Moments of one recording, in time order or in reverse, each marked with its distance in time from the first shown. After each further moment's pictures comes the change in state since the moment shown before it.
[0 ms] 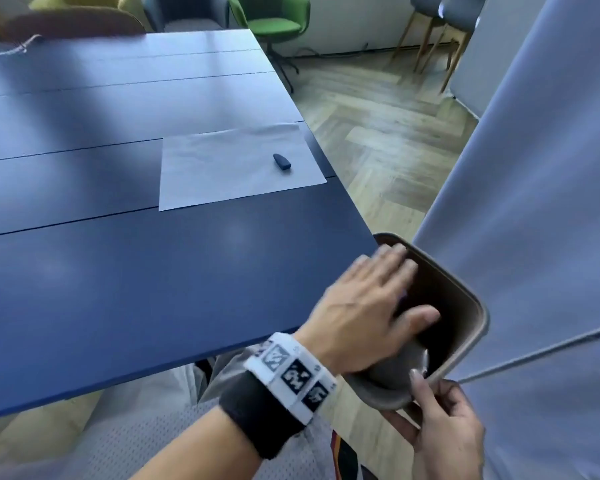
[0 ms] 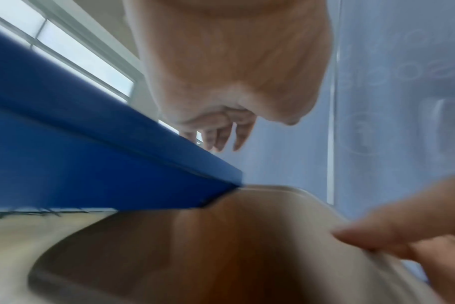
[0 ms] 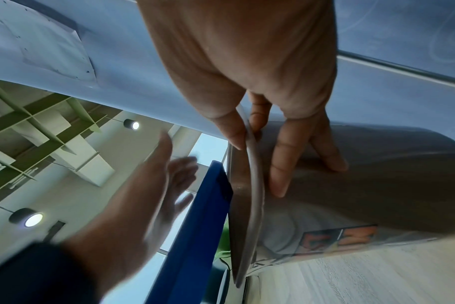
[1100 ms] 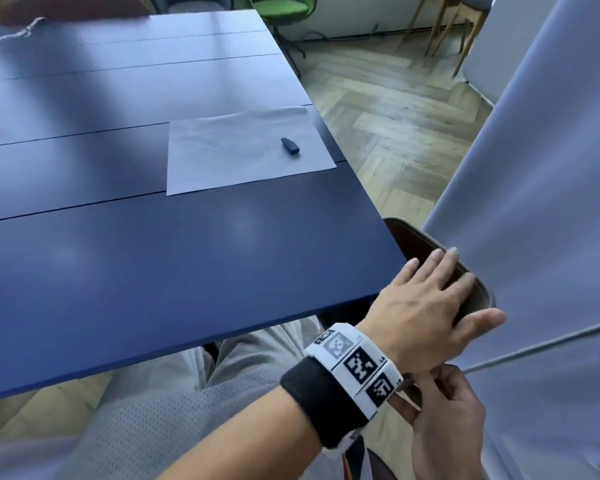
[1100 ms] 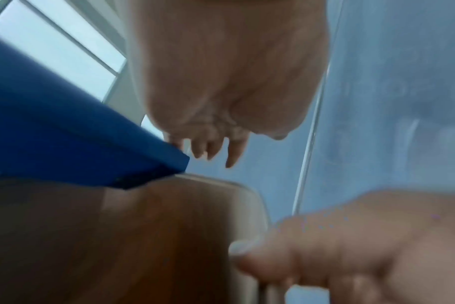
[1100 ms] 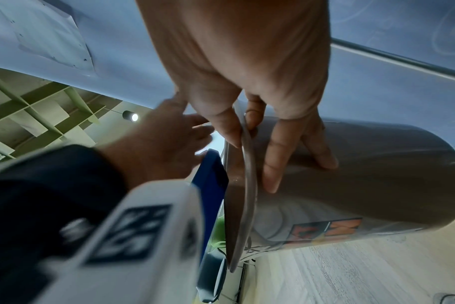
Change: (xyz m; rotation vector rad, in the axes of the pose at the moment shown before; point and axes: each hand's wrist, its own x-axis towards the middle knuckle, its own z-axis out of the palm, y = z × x) left_hand 0.016 0.045 0.011 -0.077 -0.231 -0.028; right_hand -0.003 0.004 0.004 -0.019 -0.048 -0.006
